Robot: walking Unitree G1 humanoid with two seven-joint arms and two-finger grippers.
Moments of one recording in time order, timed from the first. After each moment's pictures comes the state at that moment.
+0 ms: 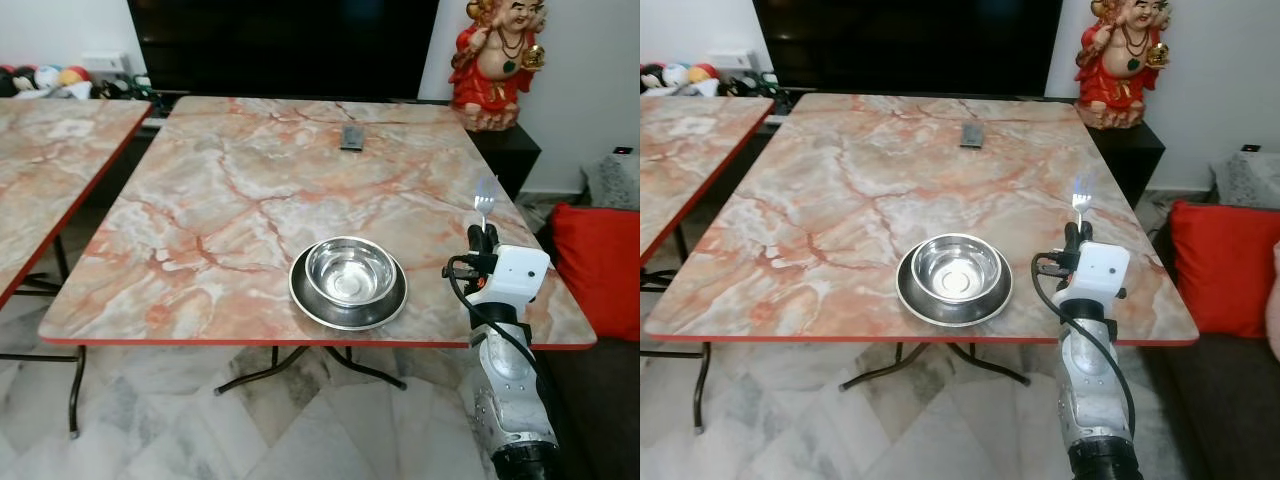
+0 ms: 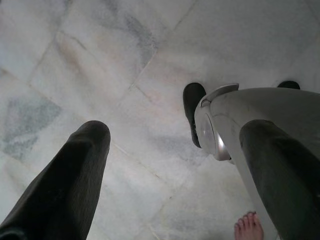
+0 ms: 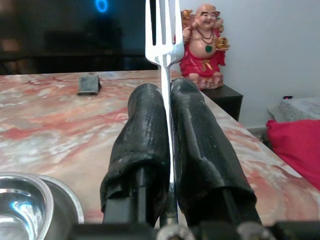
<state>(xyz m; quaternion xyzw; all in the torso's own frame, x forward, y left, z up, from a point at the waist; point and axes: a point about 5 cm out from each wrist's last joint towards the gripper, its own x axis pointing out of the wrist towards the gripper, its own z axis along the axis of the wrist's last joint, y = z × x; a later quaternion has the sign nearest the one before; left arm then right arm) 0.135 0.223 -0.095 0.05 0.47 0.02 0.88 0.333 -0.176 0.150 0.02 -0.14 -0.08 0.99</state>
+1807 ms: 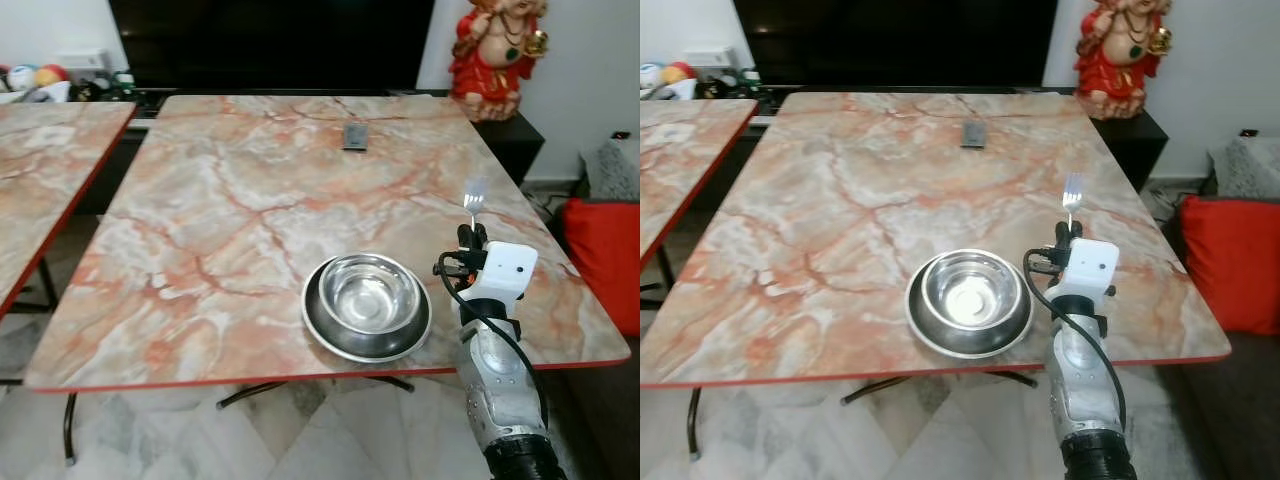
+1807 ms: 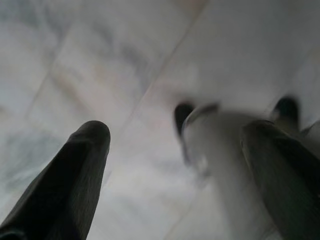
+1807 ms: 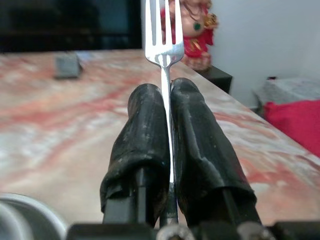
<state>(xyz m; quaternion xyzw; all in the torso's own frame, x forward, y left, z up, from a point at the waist) 0.148 0.212 -0.091 0.04 0.45 0.00 0.89 0.334 -0.187 0.141 0.02 -0.11 -0.11 0.99</state>
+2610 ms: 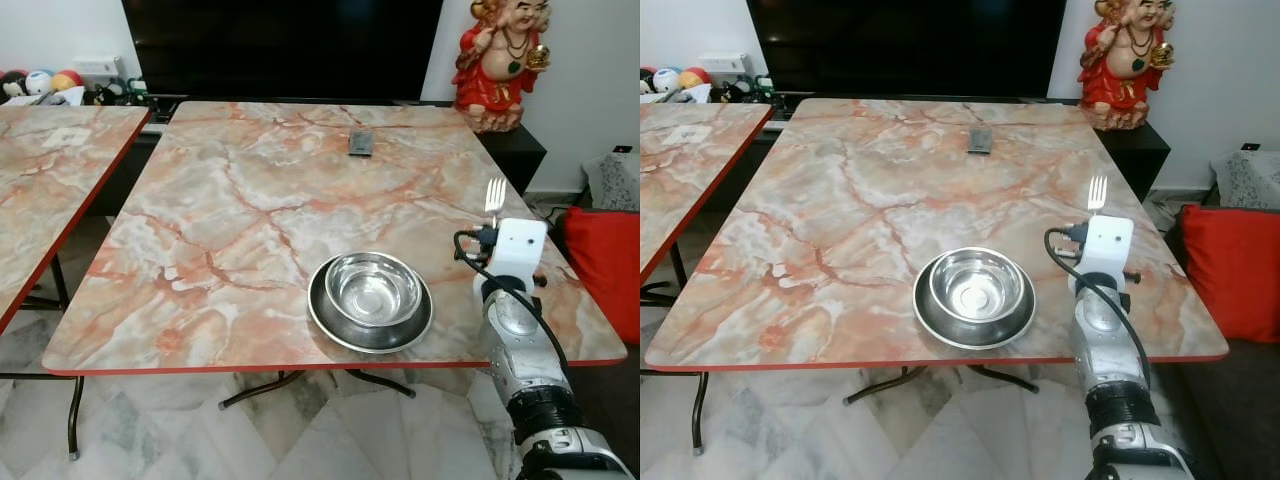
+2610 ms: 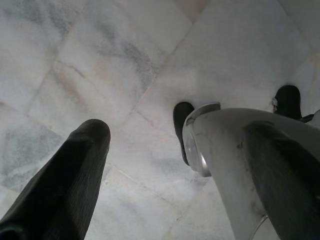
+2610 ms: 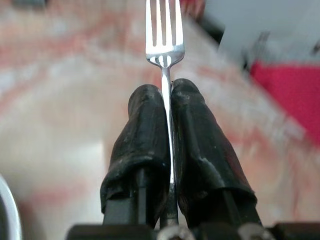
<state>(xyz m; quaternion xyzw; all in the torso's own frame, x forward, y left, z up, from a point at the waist) 0.139 0.216 -0.094 0.05 0.46 0.00 0.89 0.367 -0.207 0.123 -0.01 0.05 -0.12 0.99</state>
